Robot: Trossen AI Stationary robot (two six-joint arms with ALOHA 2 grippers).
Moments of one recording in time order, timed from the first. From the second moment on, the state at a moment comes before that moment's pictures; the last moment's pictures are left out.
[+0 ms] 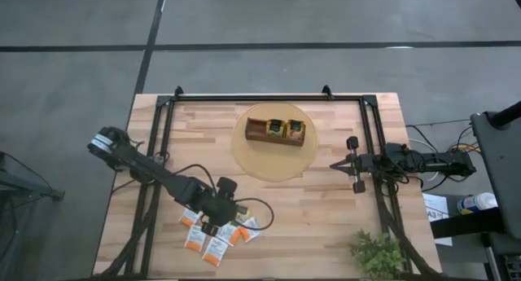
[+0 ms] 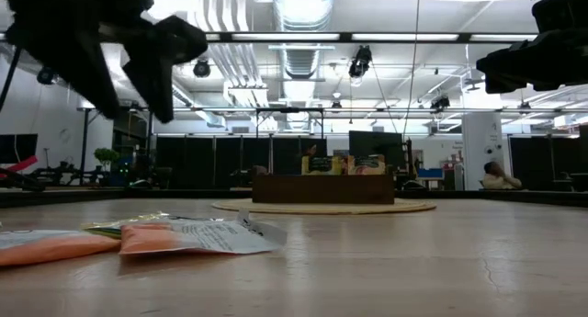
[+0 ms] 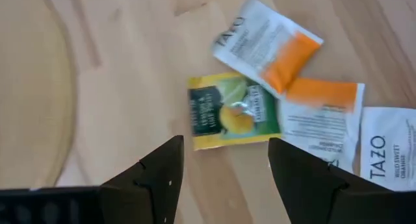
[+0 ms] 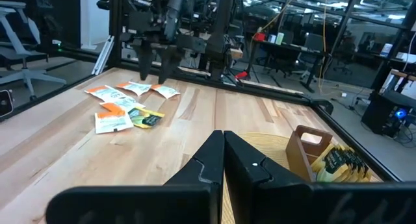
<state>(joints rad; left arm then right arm) -0.48 1.53 1.06 -0.62 -0.18 -0.05 0.05 0.02 0.04 -0.06 -0.02 -0.16</state>
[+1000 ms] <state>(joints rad) -0.37 1.78 1.16 -0.59 -0.10 0.02 0.05 0.02 0.04 -0.06 -0.02 -0.16</state>
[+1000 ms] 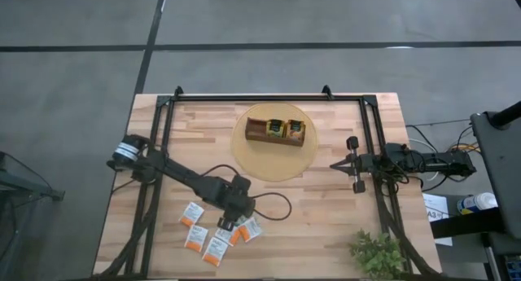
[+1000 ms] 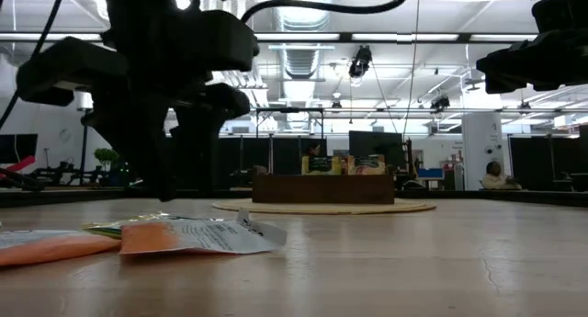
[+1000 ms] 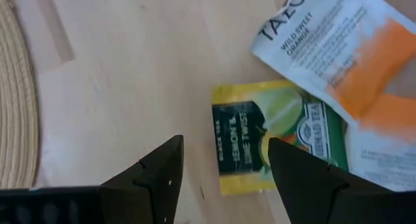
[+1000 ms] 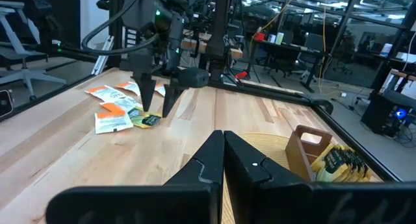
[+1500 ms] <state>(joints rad) -0.35 1.86 1.16 -0.53 -0.06 -0.01 0.05 0.02 0.04 -0.06 -0.02 -0.16</state>
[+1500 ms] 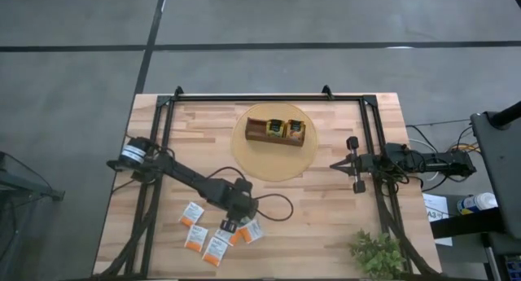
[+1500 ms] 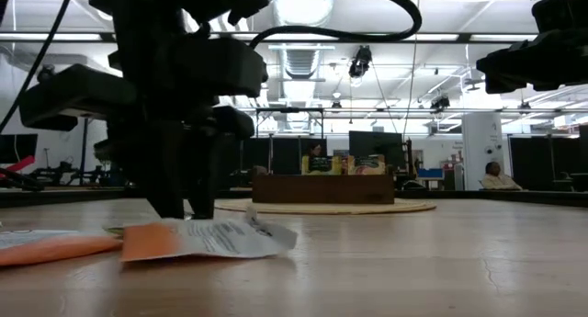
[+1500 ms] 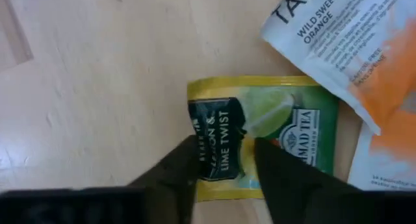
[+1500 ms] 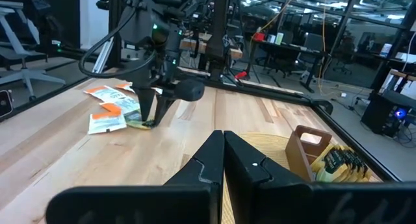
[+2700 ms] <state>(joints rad) -0.12 1.79 1.31 -0.41 -0.90 0.32 0.05 0.02 0.04 -0.06 -0.02 -0.16</state>
